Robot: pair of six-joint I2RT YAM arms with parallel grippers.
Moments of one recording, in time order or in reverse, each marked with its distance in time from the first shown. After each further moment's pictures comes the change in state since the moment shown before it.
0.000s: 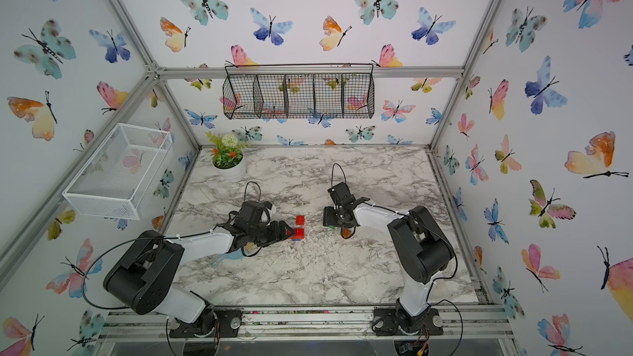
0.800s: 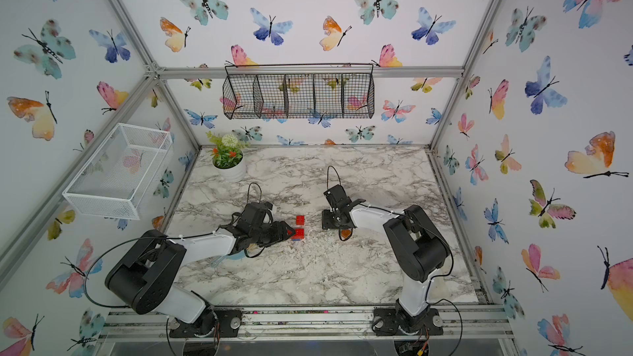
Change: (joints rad) left arm -0.046 0.010 0.001 0.019 -0.097 -0.061; right arm 0.039 0.028 0.003 0.017 0.003 -0.035
